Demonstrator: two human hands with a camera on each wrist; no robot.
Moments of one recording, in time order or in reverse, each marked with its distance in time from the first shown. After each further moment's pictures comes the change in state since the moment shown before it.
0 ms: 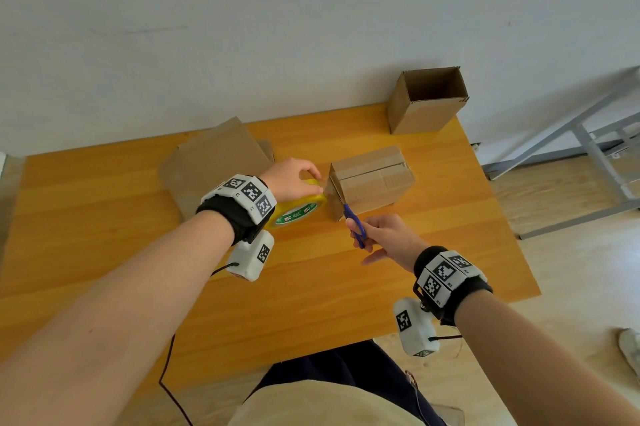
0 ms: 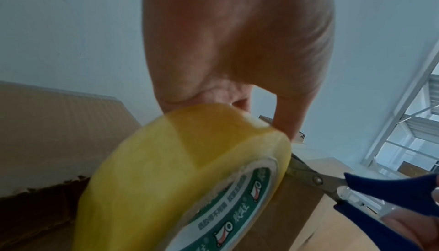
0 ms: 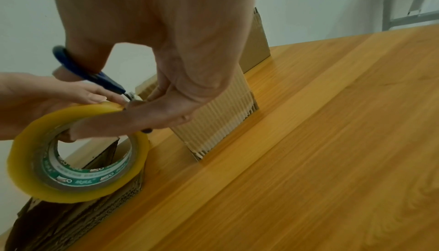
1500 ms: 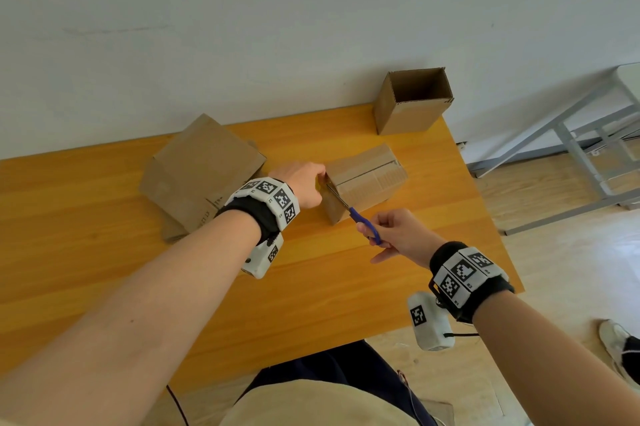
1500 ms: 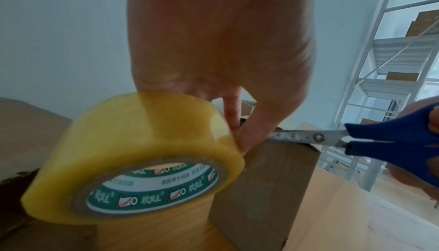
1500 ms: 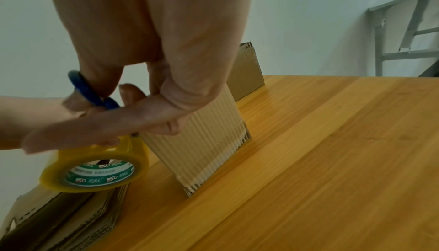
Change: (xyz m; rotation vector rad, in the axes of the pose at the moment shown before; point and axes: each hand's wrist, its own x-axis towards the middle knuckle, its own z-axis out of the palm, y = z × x) left_hand 0.019 0.035 0.015 0.366 -0.031 -0.036; right_hand -0.017 -0.009 -0.034 -0.042 0.018 0.007
